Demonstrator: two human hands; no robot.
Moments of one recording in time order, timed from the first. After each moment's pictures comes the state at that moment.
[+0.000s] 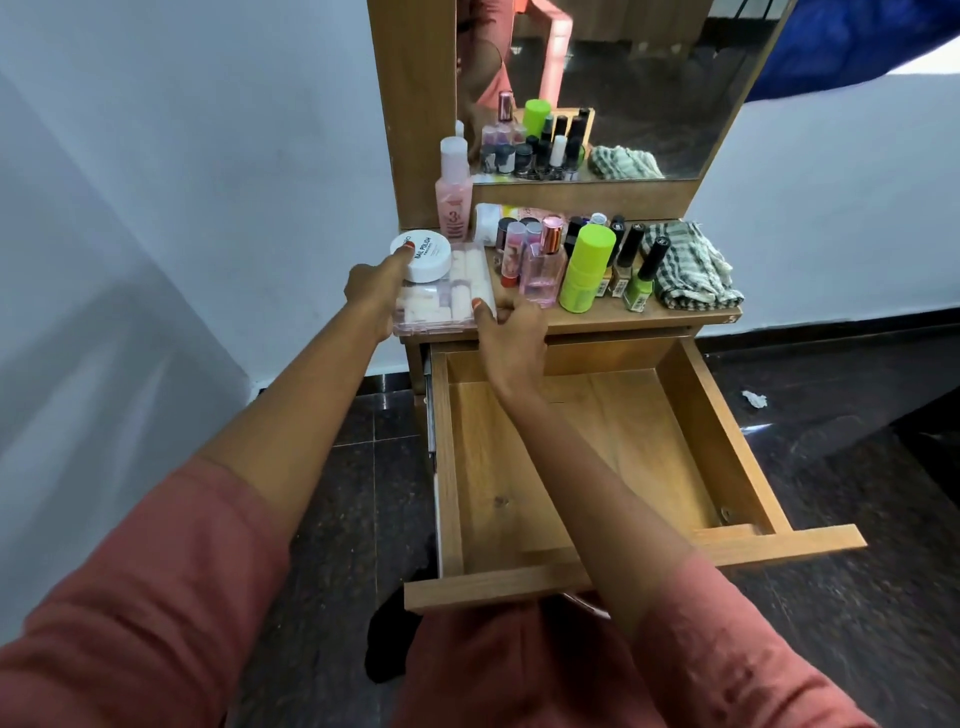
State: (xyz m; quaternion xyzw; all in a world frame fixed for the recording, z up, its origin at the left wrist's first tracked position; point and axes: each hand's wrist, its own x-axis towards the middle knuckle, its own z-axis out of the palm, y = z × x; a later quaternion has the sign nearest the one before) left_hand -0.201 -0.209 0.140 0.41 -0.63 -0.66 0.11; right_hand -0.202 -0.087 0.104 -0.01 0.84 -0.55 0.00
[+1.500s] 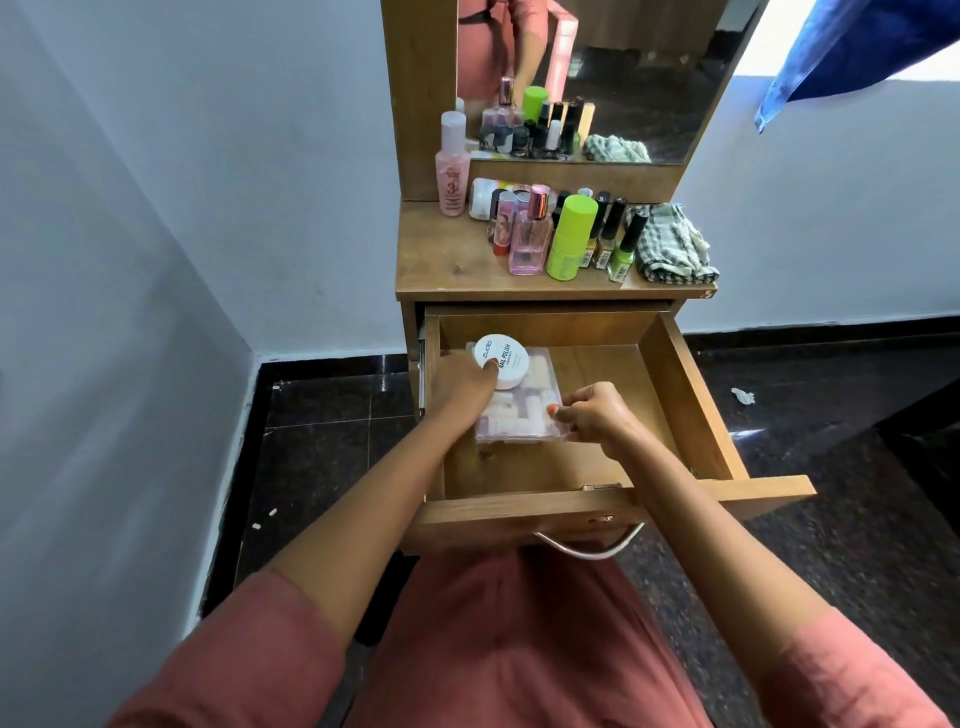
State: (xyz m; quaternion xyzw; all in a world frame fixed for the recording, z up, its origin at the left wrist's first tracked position) left_hand -0.121 -0.091 0.078 0.29 -0.84 -0.46 0.02; right_hand -0.175 0.049 0.058 0.06 0.85 -0.45 0.27
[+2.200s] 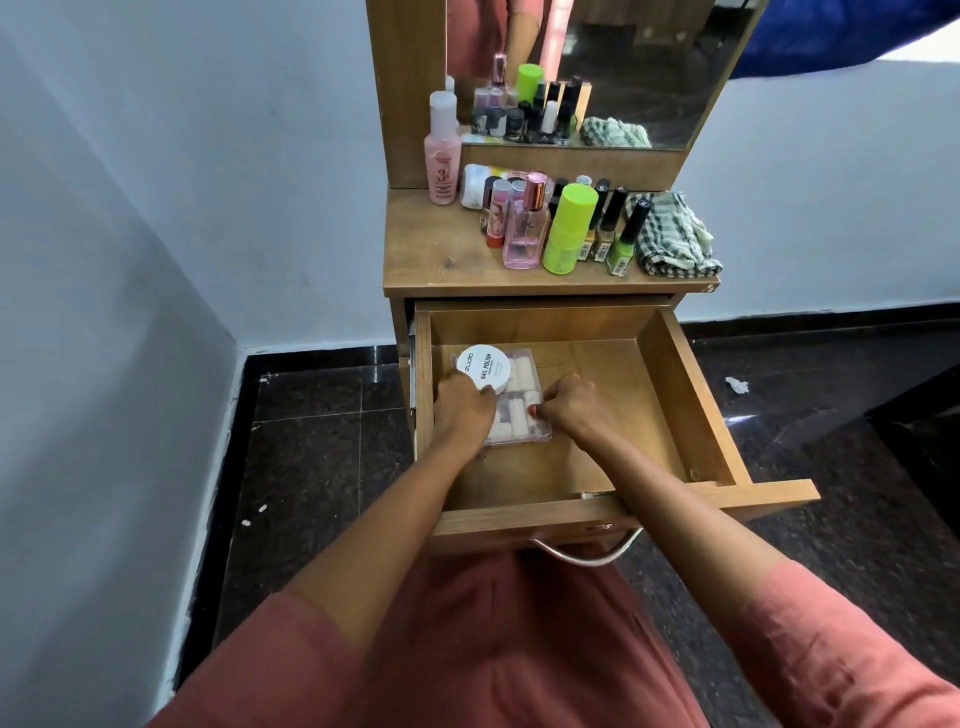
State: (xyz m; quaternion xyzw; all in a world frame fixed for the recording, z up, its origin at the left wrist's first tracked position) left_hand -0.127 -0.079 0.043 0.32 -0.83 -0.46 -0.01; right_hand -0.187 0.031 0.044 -0.03 0.93 -0.29 0.22
